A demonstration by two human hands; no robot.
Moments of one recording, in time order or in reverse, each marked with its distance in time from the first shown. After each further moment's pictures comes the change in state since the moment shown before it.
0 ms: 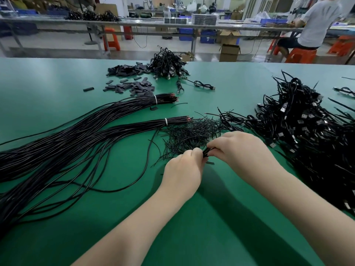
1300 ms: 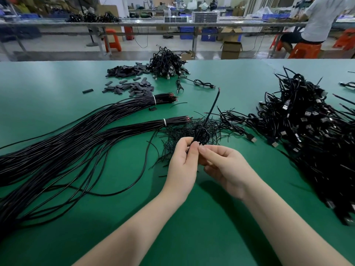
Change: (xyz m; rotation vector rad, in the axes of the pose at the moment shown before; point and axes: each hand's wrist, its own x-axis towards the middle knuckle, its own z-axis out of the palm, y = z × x) left_hand 0.004 0.014 -0.005 -1.079 0.125 -0.291; right_hand -0.004 -0.010 0.049 1.765 -0.088 0.509
